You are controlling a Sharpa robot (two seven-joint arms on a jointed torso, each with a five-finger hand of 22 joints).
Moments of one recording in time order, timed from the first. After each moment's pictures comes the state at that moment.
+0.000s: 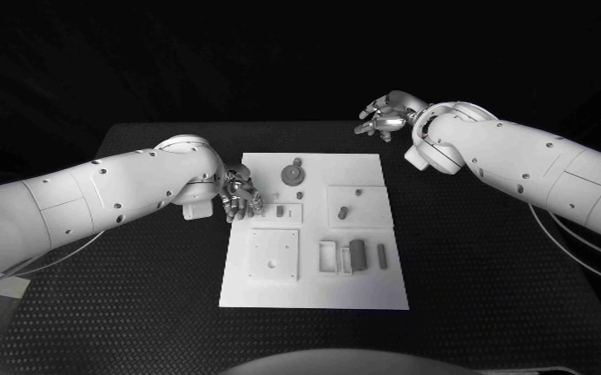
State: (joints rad) left arm 1.29 -0.67 -0.16 1.26 -0.98 0.29 -0.48; left_hand 0.91 0.07 0.56 -0.23 0.31 1.02 0.07 0.42 0.90 1.33 -0.03 0.47 0.66 1.13 -0.07 0.93 0.77 0.01 1.23 -0.16 0.07 1.25; right arm 1.26 -0.58 0.01 1.03 -1.02 -0.19 -0.09; right_hand 1.01 -0.10 0.52 -0.23 0.09 0.68 0.18 0.19 0.46 0.93 0.11 0.67 0.56 1.03 0.00 1.25 0.76 0.22 1.02 0.04 0.83 1.31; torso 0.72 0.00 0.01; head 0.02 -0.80
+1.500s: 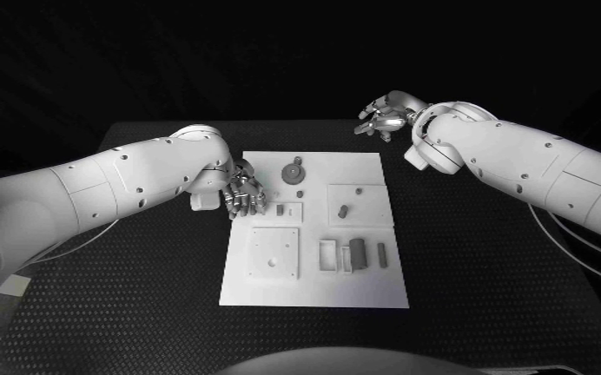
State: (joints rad) left arm 1.30 -0.58 -0.16 1.15 -0.92 0.37 -0.56; left_hand 0.91 0.07 0.56 -0.23 0.31 1.02 0.07 0.41 0.91 1.32 -0.03 0.48 0.66 1.12 -0.06 0.93 0.77 0.01 1.23 -0.16 0.07 1.25; right arm 1.25 -0.58 0.01 1.02 -1.03 -0.19 -0.09; right_hand 1.01 -0.10 0.52 -0.23 0.09 0.68 0.18 0.19 0.46 0.93 0.11 0.67 0.55 1.03 0.00 1.25 0.76 0.22 1.02 0.05 0.83 1.31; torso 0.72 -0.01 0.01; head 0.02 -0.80
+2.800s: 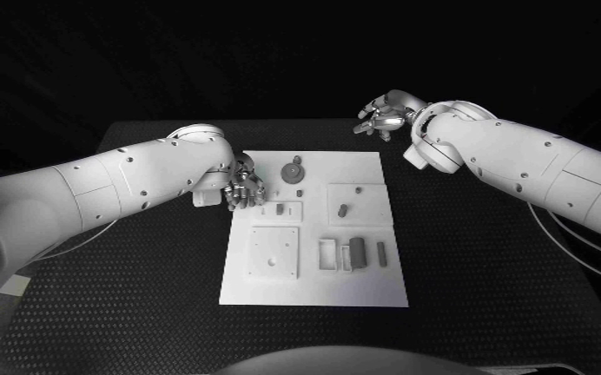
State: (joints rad) left arm 1.31 -0.57 -0.17 1.14 -1.01 0.30 -0.55; left_hand 0.91 0.07 0.56 -0.23 0.30 1.02 0.07 0.41 0.92 1.32 -0.03 0.48 0.66 1.12 -0.06 0.93 0.77 0.01 1.23 -0.16 0.07 1.25; right arm 1.25 -0.58 0.01 1.03 -1.03 -0.19 -0.09; right_hand 1.01 -0.10 0.52 -0.23 0.09 0.68 0.18 0.19 0.46 0.93 0.11 0.67 0.55 1.03 0.00 1.25 0.76 0.22 1.03 0.04 0.83 1.31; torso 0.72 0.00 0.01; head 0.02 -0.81
